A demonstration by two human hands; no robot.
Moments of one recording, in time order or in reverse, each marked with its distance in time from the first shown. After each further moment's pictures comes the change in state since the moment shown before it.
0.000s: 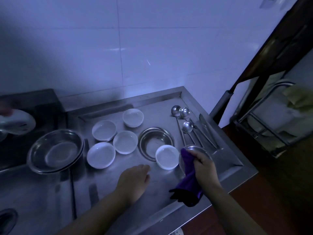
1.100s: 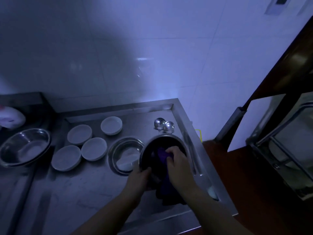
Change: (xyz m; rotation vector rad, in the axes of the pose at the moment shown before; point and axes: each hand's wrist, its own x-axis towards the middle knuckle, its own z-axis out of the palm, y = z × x) left_hand 0.141 0.213 0.055 -1.419 0.268 -0.733; right_hand 0.134 0.030 -0.121 -0.216 -0.225 -0.452
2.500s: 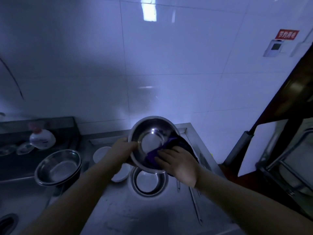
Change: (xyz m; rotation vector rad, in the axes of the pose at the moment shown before) left_hand -0.027 0.181 -0.135 0.266 0.053 0.233; right_hand 0.049 -0.100 0.022 -0.727 0.127 -1.299
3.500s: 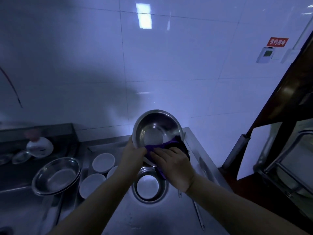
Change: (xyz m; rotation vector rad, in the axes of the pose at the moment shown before) left_hand -0.013 0.000 0.022 -0.163 0.040 0.215; right_hand 0.038 -0.021 -0.004 -0.008 0.159 0.220
